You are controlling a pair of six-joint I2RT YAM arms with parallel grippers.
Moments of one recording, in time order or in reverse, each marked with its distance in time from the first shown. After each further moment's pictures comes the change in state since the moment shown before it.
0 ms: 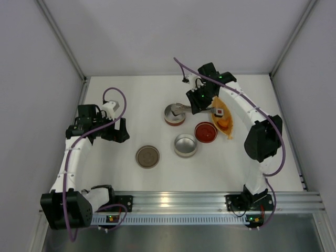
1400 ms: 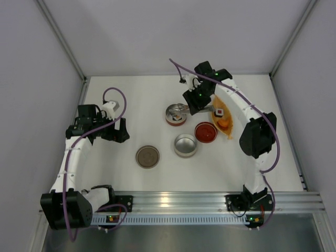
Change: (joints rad) left arm 0.000 0.000 0.000 0.001 0.001 0.000; right arm 0.010 0.089 0.114 -0.108 0.026 -0.037
